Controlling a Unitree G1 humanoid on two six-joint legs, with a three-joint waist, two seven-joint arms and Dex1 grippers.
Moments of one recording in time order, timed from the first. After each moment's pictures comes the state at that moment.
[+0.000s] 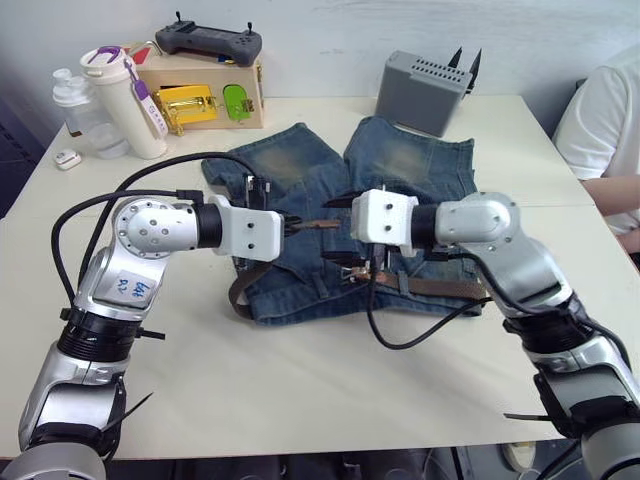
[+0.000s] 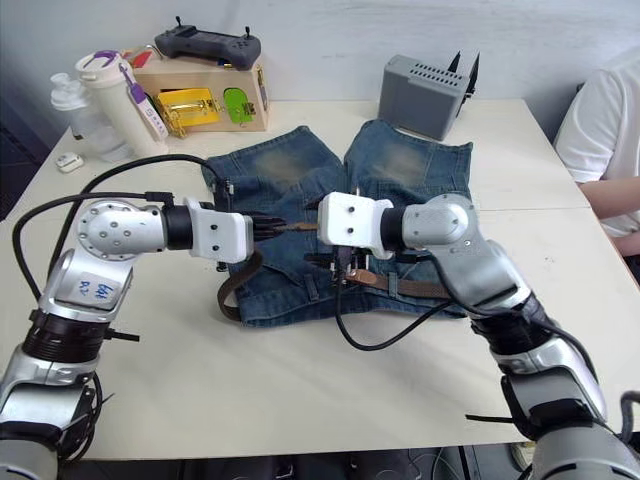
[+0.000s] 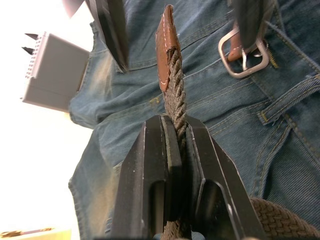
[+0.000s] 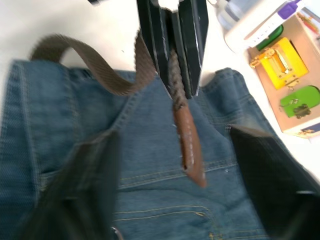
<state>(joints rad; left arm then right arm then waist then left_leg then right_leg) -0.69 0.71 -0.14 -0.11 0.12 -0.07 -0.97 -0.82 -0.59 0.36 -0.13 0.03 0.20 0.97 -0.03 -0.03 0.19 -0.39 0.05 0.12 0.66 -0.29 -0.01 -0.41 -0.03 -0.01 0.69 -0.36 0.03</state>
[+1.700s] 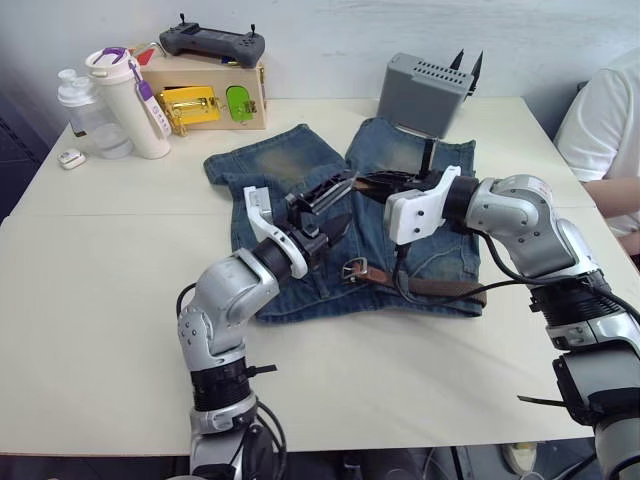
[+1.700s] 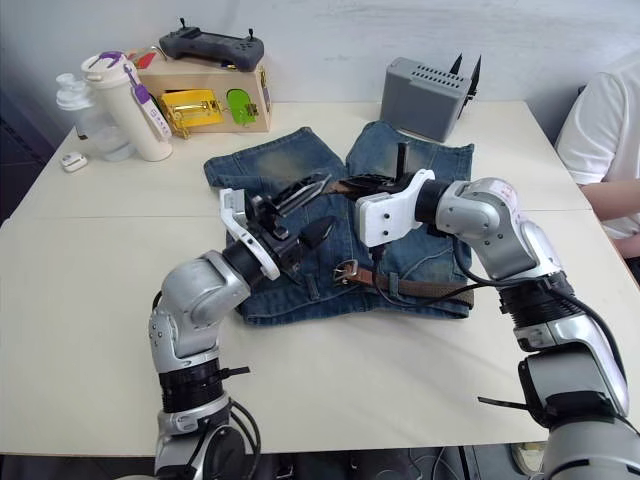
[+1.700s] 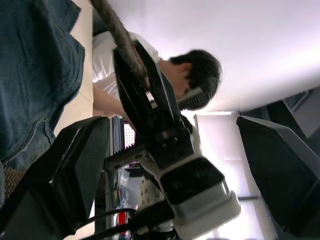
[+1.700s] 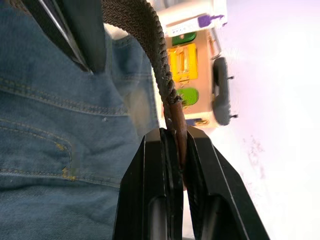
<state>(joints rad) -0.52 -0.18 0.32 -0.28 -1.96 0.85 0.88 -0.88 -0.69 0.27 0.21 -0.28 -0.50 0.73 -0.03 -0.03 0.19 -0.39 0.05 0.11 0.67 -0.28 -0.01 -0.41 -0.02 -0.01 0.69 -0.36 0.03</state>
